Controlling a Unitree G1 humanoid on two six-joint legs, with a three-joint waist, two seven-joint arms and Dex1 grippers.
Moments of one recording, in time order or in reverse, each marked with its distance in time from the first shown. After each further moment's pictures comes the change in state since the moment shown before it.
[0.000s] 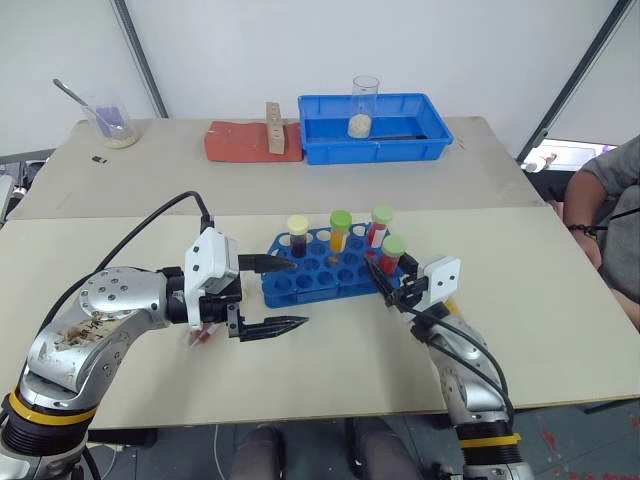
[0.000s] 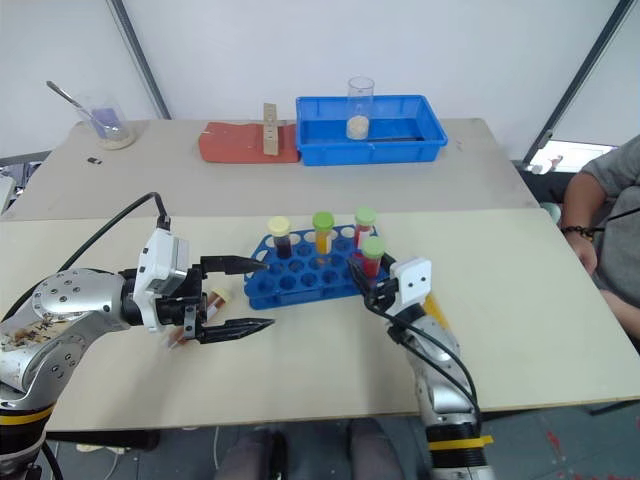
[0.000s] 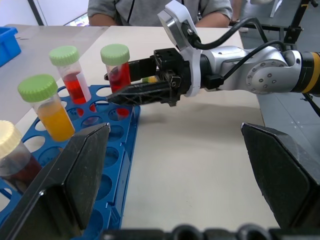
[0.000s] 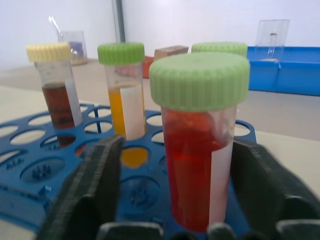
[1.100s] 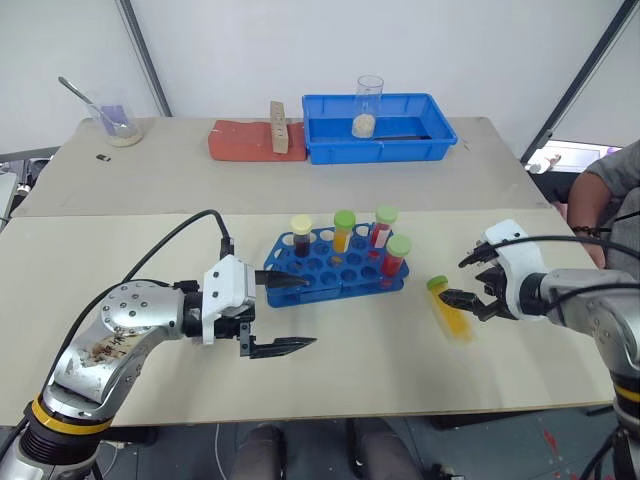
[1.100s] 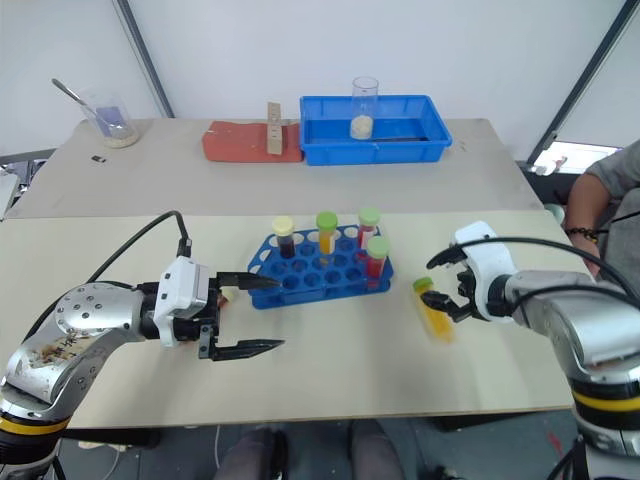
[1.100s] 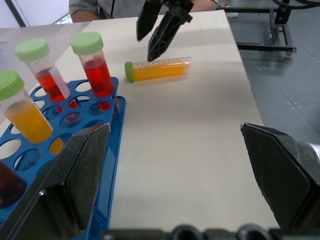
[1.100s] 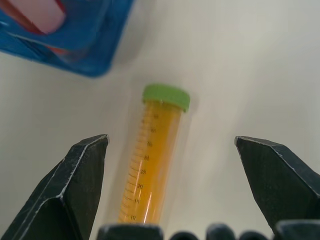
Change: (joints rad) left arm 0.044 -0.034 -0.099 0.001 0.134 -0.141 -0.049; right arm -0.377 -0.712 -0.036 -0.332 0.310 1.561 0.049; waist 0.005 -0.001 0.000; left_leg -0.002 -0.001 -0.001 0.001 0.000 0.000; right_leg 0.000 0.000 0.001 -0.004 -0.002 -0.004
